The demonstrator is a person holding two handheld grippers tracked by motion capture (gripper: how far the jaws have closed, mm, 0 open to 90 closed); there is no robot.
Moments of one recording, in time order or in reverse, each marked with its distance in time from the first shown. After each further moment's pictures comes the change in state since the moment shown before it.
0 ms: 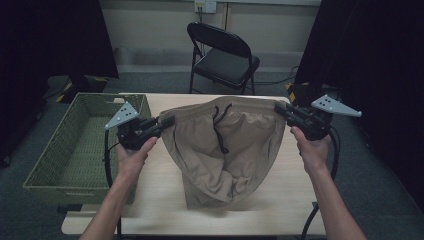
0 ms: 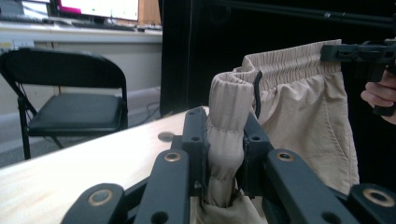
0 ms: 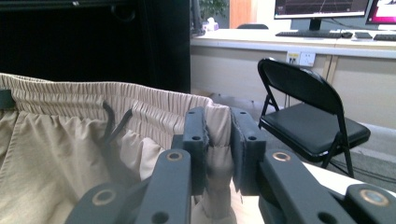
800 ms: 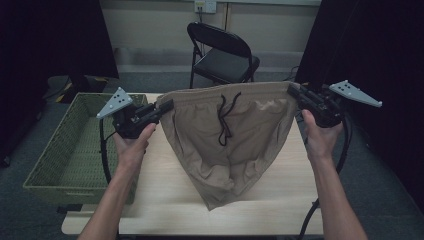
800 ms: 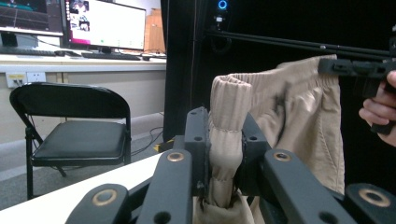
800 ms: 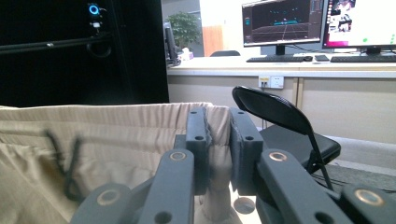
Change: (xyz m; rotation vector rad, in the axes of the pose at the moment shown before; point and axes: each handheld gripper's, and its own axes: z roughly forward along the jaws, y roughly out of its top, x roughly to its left) left arm -0.005 0.034 0.001 -0.082 0.013 0.012; right arm -0.008 0.035 -0.010 -0.108 -0.111 0.048
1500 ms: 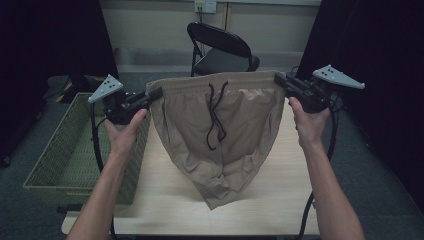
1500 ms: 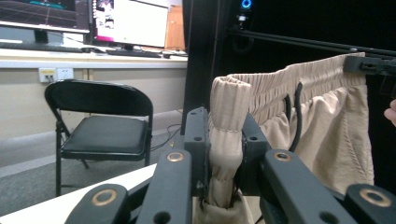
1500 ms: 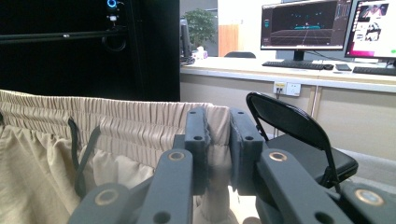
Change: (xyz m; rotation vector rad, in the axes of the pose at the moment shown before) left arm 0.038 0.017 0.005 0.014 0.087 -0.015; right arm 0.009 0.017 0.041 0.008 0.067 -0.055
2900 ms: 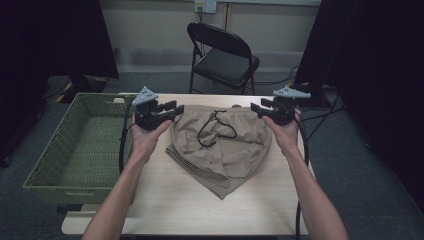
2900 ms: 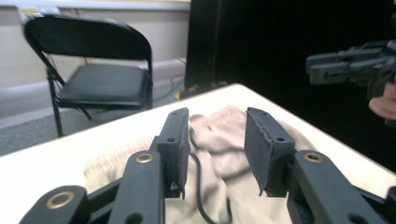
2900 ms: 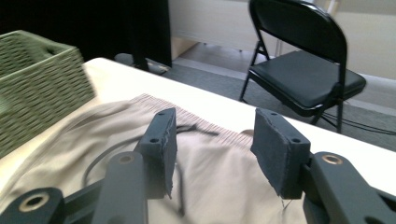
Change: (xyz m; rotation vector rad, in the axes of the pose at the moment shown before) left arm -0.007 -0.064 0.057 0.246 -0.003 0.026; right arm -0.017 -0.105 0.066 0.329 -0.015 -0.004
